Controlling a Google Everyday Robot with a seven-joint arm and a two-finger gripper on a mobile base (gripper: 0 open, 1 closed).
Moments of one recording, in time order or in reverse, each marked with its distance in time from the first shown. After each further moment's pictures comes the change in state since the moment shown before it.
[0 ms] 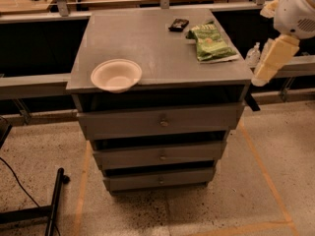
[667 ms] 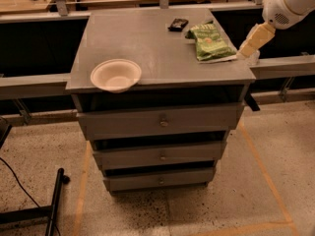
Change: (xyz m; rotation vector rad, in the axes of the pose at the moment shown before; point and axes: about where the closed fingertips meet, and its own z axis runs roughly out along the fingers) arm 0.018 -0.127 0.078 0.180 -0.101 0.187
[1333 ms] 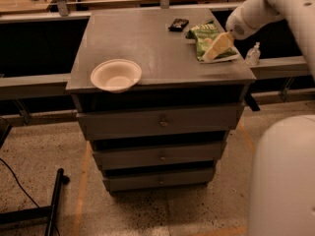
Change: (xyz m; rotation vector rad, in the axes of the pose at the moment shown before) arm -0.041 0.002 0.114 -0.110 -0.097 0.146
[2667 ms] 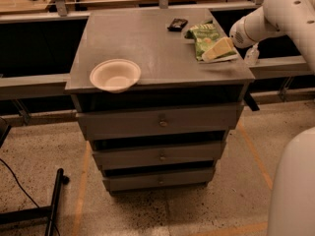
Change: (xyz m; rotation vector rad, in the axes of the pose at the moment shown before) arm 0.023 -0.015 0.016 0.106 -0.062 0.268
